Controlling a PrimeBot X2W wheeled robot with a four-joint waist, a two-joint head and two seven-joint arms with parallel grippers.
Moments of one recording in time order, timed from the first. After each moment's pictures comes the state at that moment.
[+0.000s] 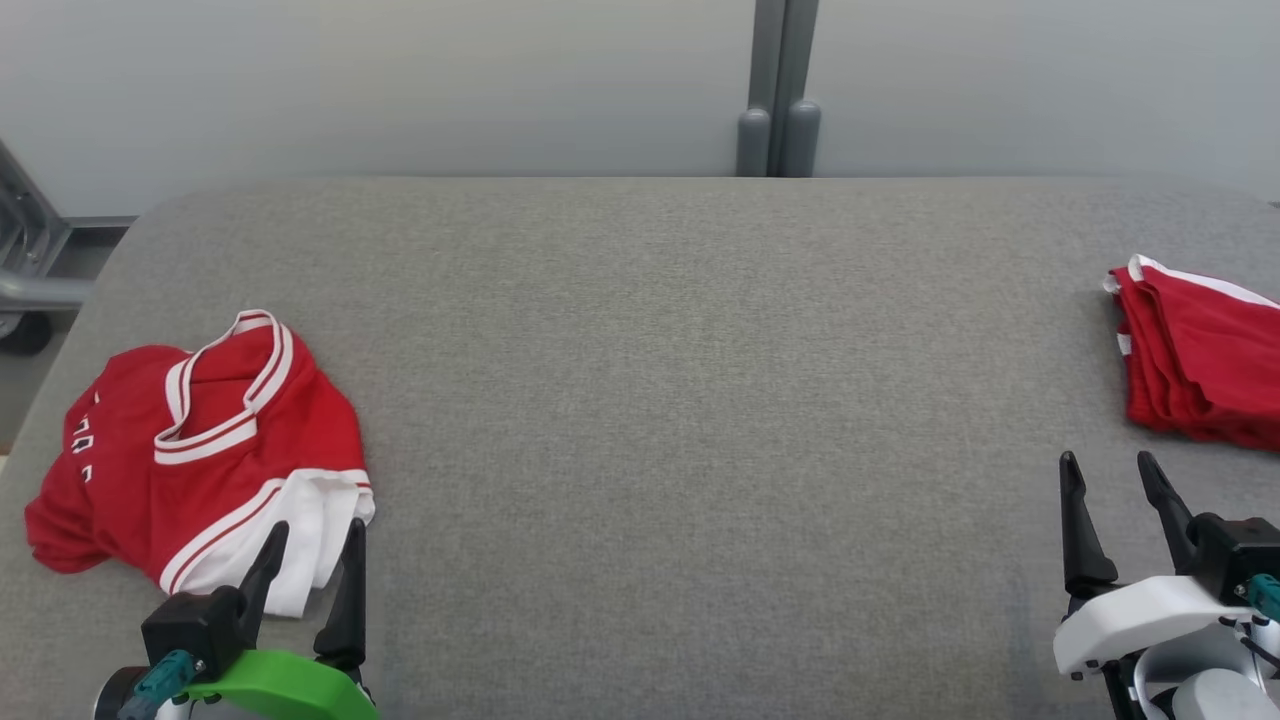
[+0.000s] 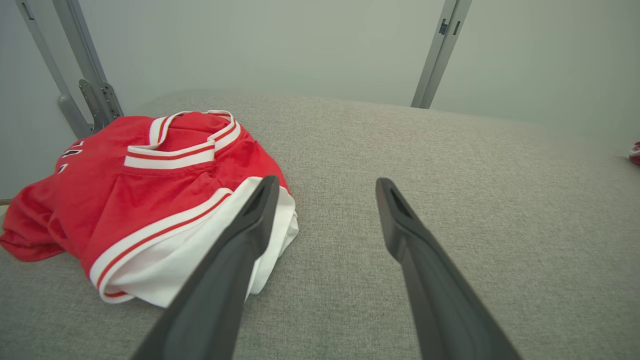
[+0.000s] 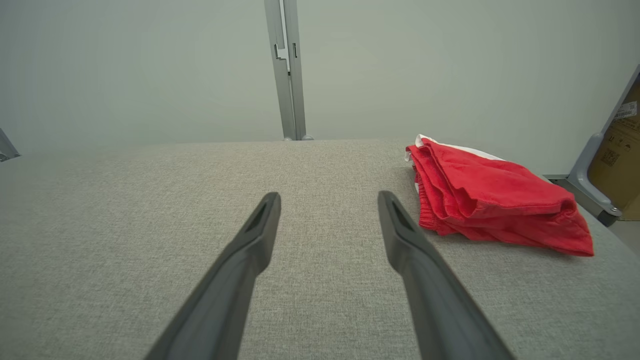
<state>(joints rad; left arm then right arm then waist) 0.03 0.24 -0.30 0.19 -0.52 0.07 -0.25 0.10 -0.23 0.14 0.15 0.30 -0.13 -0.25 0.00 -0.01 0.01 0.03</state>
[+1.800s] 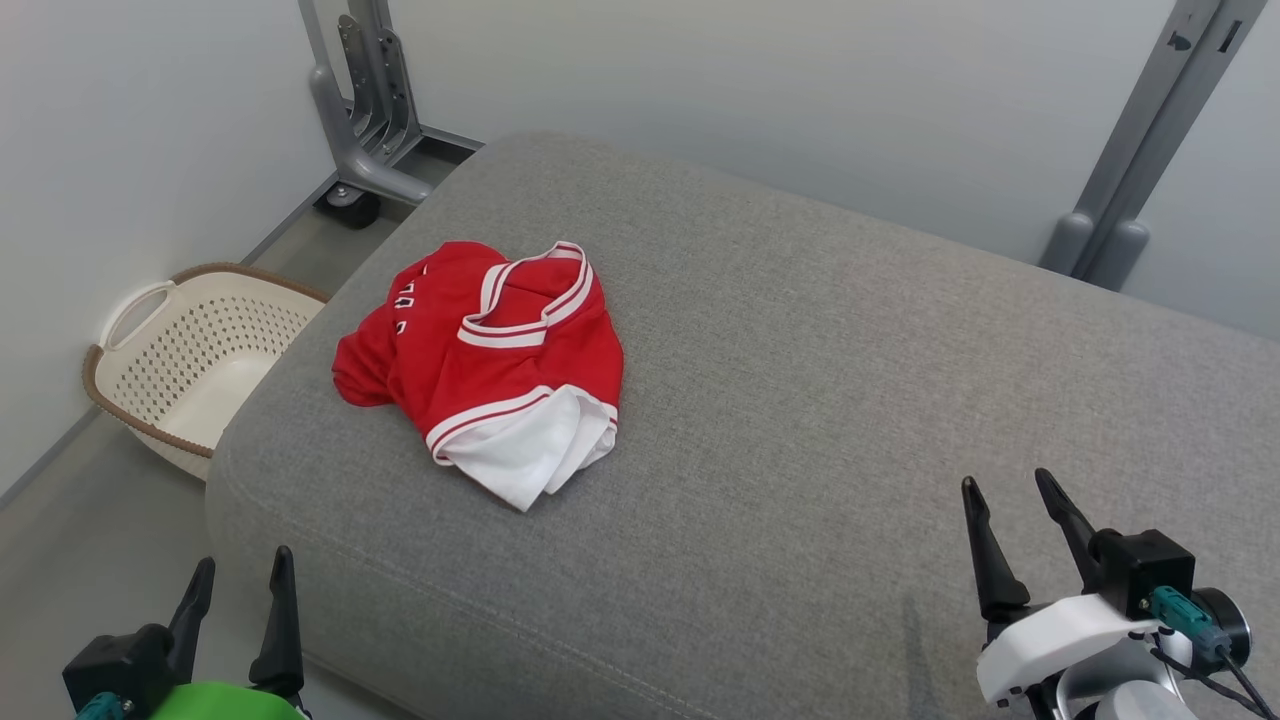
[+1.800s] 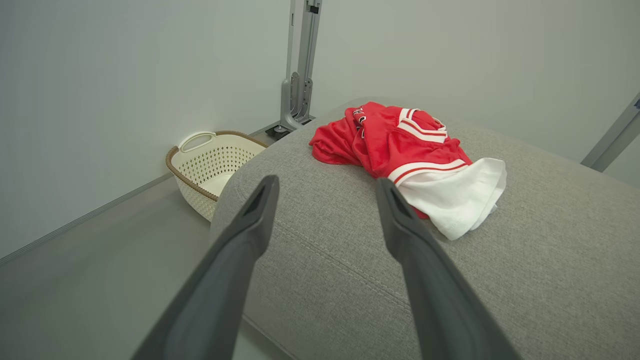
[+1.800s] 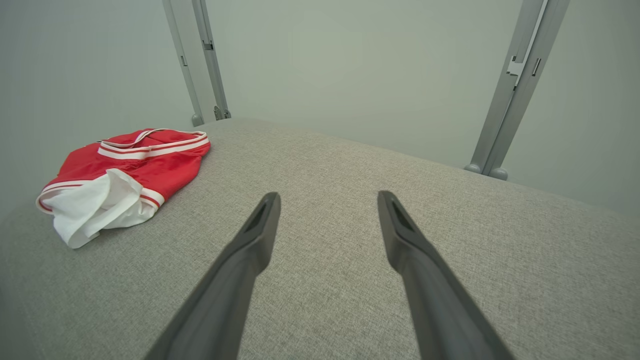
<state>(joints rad) 0.10 0.23 -0.16 0.18 -0.51 0.05 -0.25 0.09 -0.17 0.24 0.17 0.24 -0.08 -0.25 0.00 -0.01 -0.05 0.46</state>
